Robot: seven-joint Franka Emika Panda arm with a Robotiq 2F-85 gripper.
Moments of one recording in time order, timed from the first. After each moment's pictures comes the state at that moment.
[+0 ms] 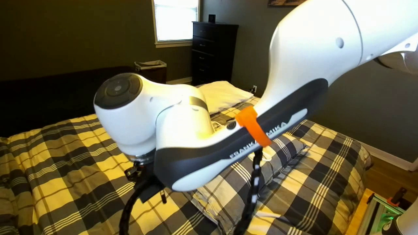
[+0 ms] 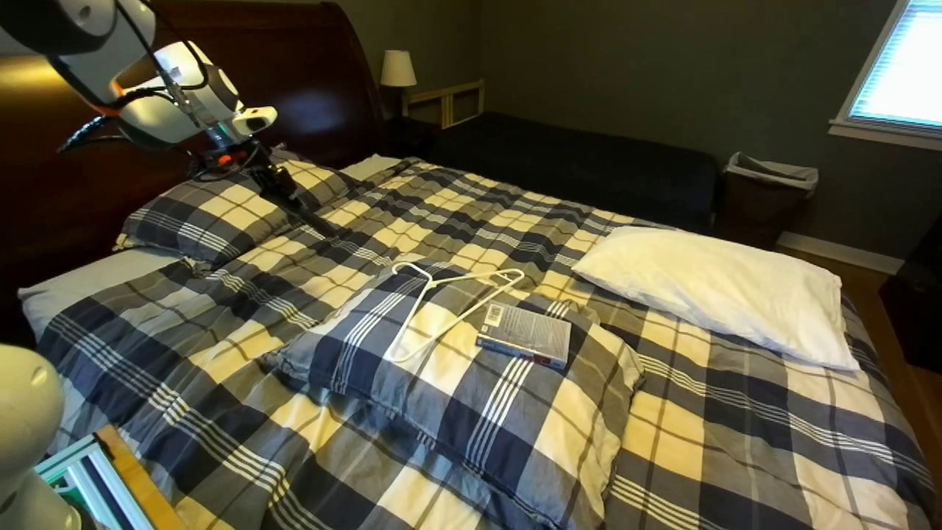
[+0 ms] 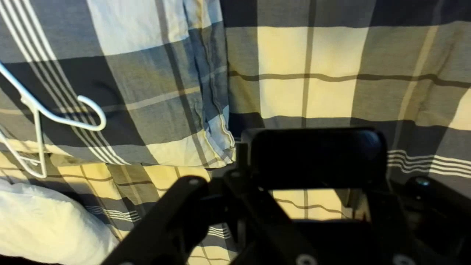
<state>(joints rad) 0.69 0.52 0.09 -1.66 -0.58 2.20 1.08</state>
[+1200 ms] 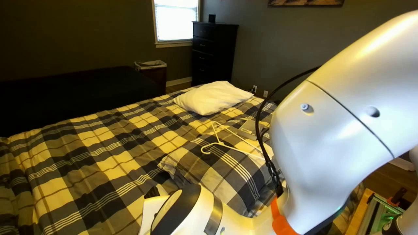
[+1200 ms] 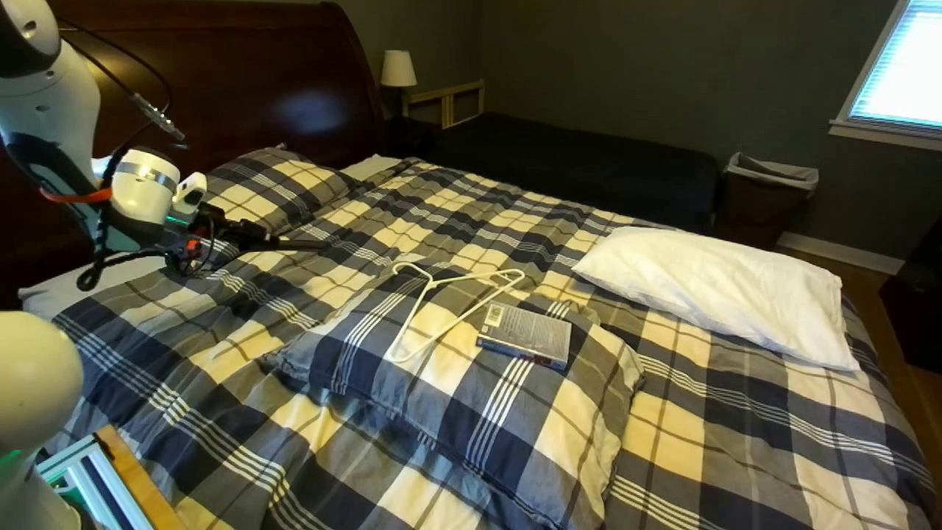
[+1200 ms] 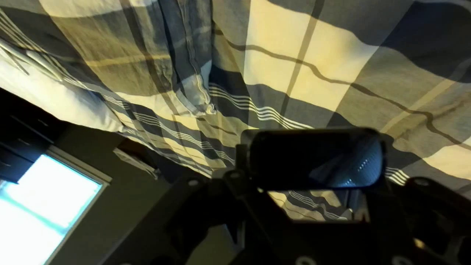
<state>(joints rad) 1.03 0.64 -0.08 -1.85 -1.29 2.30 1.67</state>
